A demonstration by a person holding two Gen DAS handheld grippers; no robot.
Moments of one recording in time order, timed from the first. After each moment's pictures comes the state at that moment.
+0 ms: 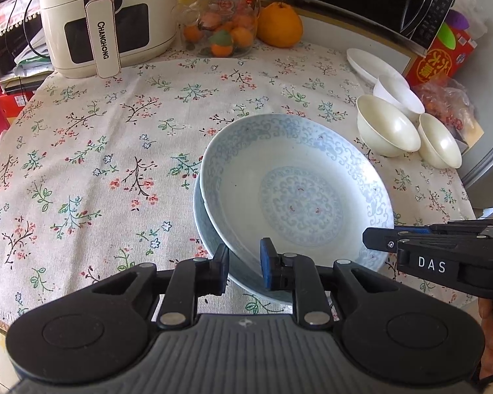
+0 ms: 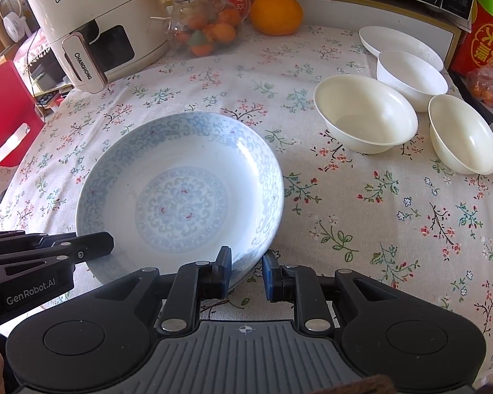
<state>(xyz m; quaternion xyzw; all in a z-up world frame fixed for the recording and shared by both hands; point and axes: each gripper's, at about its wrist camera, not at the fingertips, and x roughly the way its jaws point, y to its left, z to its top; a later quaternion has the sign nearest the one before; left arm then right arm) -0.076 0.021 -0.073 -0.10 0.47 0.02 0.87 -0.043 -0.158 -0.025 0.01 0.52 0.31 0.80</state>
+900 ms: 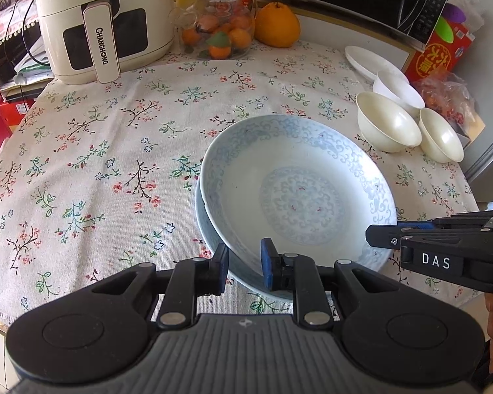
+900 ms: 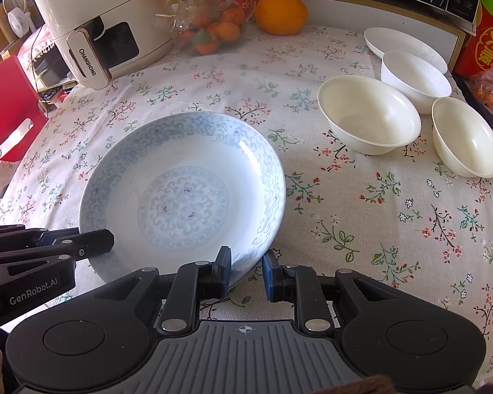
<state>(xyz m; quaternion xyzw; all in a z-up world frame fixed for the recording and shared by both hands) -0.076 0.022 -0.073 -0.08 0.47 0.02 0.88 -0.043 -0.158 -0.025 0.00 0.52 0.32 0.79</state>
